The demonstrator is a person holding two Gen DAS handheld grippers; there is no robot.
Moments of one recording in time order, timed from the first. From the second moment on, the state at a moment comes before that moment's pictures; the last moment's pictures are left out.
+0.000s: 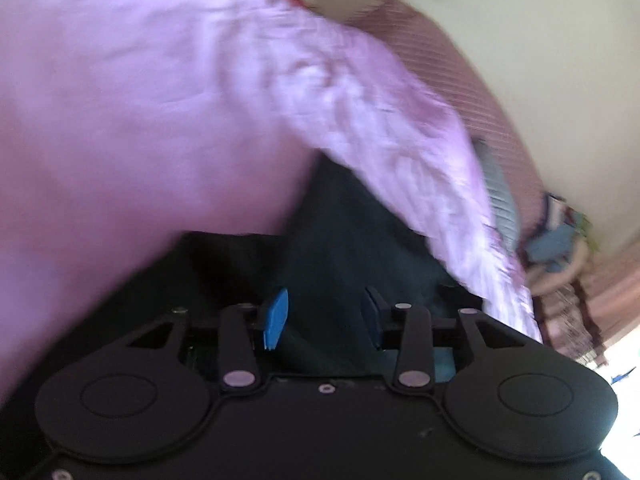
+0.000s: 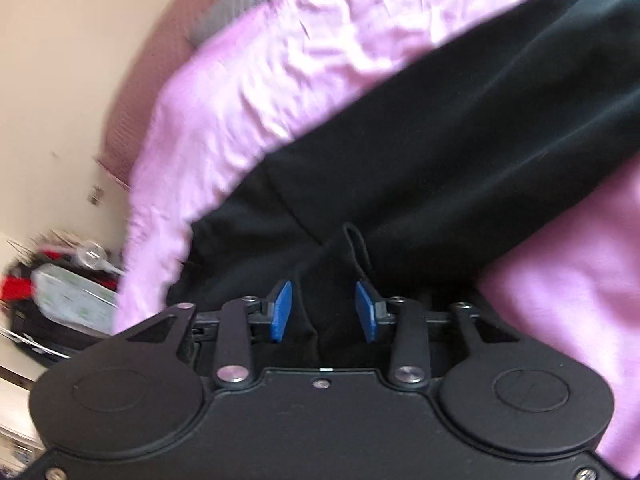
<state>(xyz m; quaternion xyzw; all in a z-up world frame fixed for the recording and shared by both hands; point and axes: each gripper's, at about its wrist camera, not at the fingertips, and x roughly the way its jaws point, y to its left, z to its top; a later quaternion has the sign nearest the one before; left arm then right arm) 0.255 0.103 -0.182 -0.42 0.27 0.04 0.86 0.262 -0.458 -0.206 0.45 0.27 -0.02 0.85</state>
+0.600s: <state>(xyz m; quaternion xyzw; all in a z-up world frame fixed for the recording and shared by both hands) 0.321 -0.174 -0.174 -0.30 0.39 -0.21 0.85 0.050 -0.726 -0.236 0.55 0.09 -0.28 0.78</state>
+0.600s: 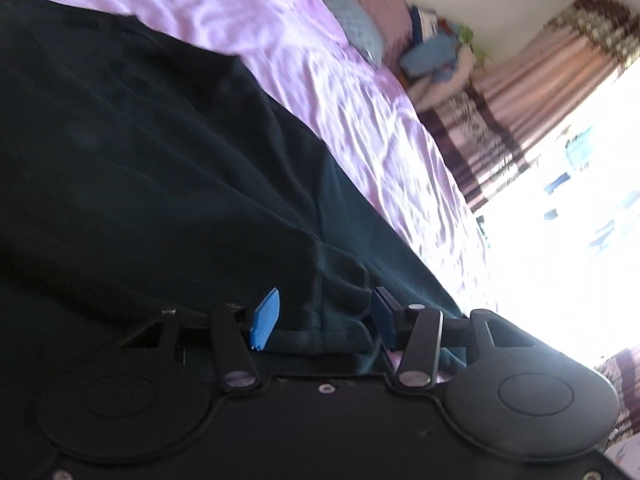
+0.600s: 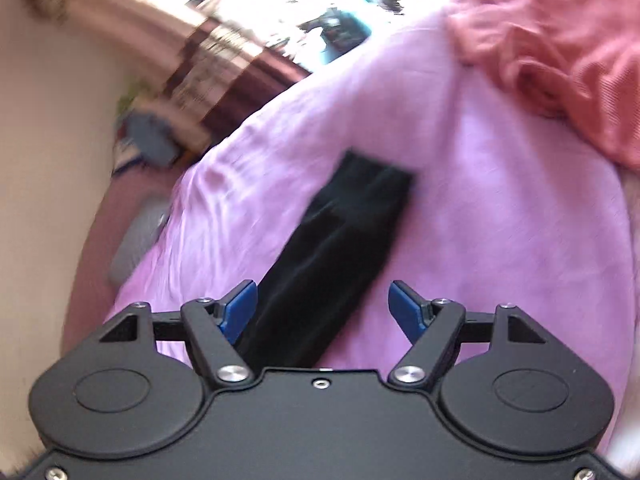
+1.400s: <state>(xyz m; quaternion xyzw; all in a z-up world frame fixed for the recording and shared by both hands) 0.339 -0.221 -0.190 -0.23 0.41 -0.19 0.86 0.082 -0.767 -0.262 0.58 0.04 -0.27 0.77</state>
